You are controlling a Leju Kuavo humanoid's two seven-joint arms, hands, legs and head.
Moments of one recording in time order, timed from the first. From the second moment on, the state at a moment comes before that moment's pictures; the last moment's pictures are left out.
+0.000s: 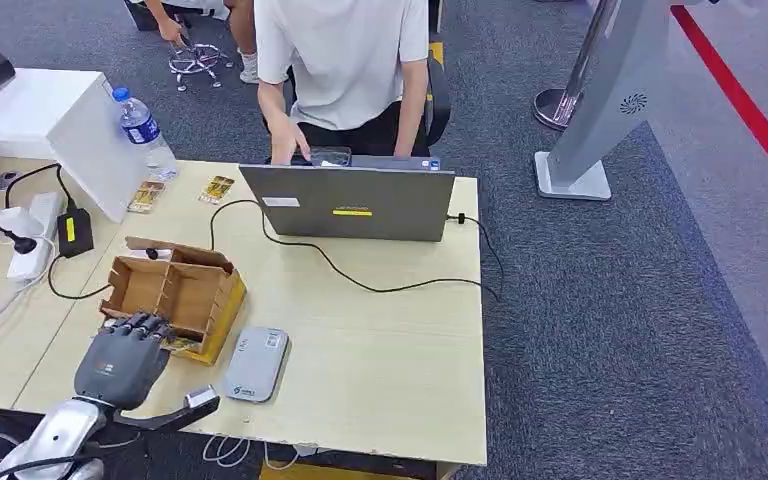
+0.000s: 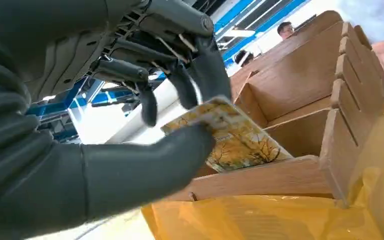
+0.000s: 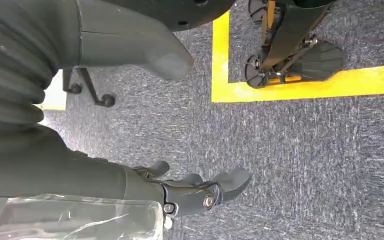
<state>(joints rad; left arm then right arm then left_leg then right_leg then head) 0.14 0.48 -0.18 -1.52 -1.27 0.28 0.05 -0.05 0.09 -0.80 -0.22 0.90 -0.14 -0.03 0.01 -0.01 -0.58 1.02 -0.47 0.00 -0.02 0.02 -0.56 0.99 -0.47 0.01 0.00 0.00</state>
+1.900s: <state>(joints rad) -1.11 0.29 -0.28 -0.68 -1.34 0.46 0.04 -0.13 0.10 -0.77 -0.22 1.06 -0.08 0.01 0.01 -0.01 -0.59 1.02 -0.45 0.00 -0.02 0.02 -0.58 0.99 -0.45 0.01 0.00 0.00</state>
